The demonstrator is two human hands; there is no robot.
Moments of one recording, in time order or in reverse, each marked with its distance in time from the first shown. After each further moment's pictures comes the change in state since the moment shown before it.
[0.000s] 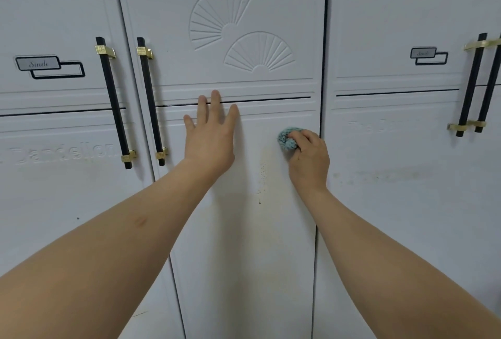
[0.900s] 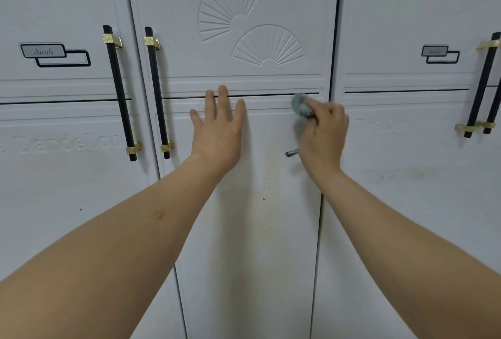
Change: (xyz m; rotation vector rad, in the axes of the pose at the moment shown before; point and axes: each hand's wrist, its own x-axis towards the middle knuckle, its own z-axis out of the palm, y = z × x) left_hand -0.001 0.000 0.009 0.087 0.005 0.028; right_hand 0.038 -0.036 -0.031 0.111 0.078 0.017
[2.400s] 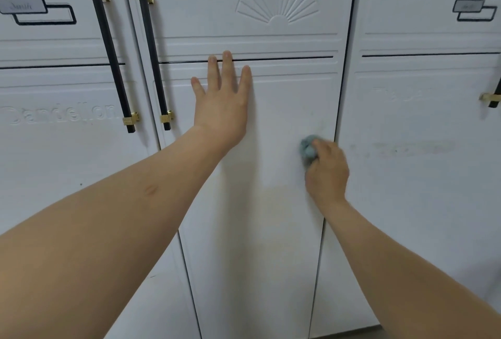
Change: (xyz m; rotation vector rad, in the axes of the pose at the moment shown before) left_hand -0.002 -0.001 0.011 0.051 0.002 0.014; right_hand -0.117 0.091 0.017 -0.186 -0.167 0.016
